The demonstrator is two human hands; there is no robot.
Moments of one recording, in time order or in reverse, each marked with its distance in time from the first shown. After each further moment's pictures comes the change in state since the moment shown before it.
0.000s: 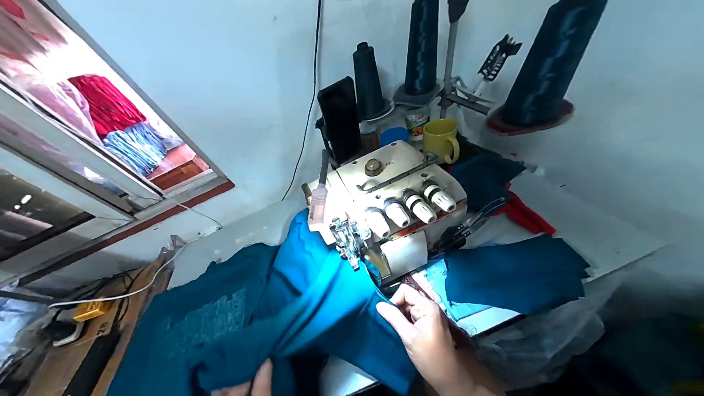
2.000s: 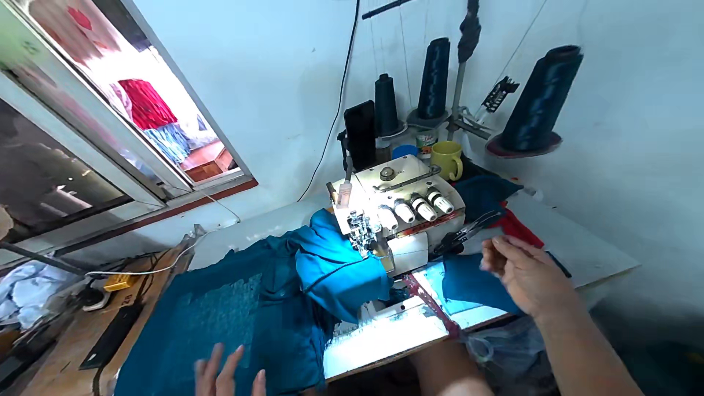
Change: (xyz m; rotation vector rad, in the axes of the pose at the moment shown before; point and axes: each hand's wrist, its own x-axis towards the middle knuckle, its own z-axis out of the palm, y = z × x) left_hand -0.047 -0.030 -0.056 0.265 -0.153 -0.120; right_hand 0.061 -0.031 -0.139 -0.041 0.241 0.229
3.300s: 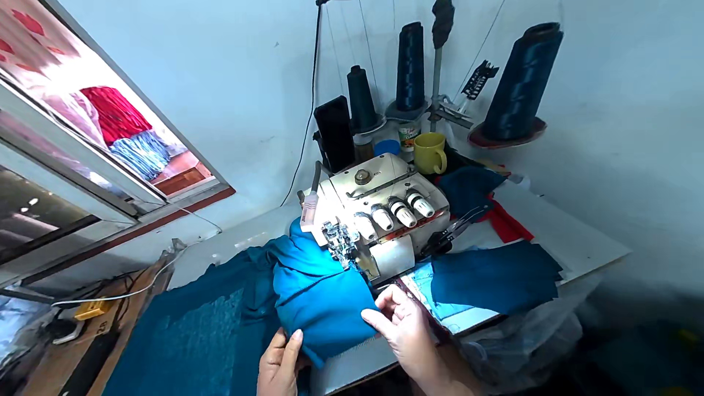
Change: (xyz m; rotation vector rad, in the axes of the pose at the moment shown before) left_hand 0.050 0.070 0.074 -1.002 -0.248 -0.517; right_hand -0.090 0.046 0.123 0.273 -0.314 -0.146
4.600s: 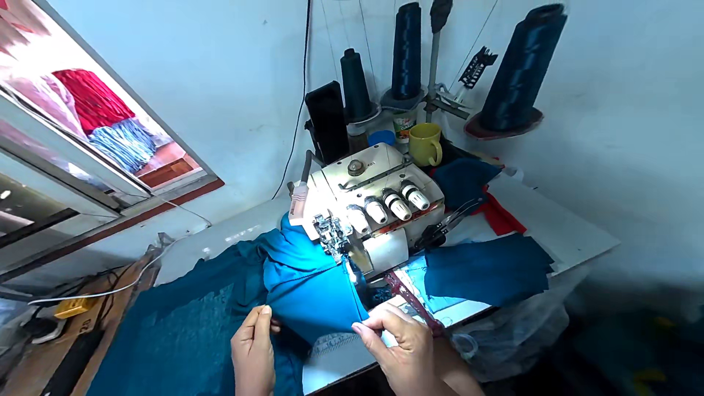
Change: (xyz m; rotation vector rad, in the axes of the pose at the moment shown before) left_hand 0.042 -0.005 -0.010 0.281 0.197 0.257; right_hand -0.023 -0.006 -0.002 -0.312 0.004 -0.424
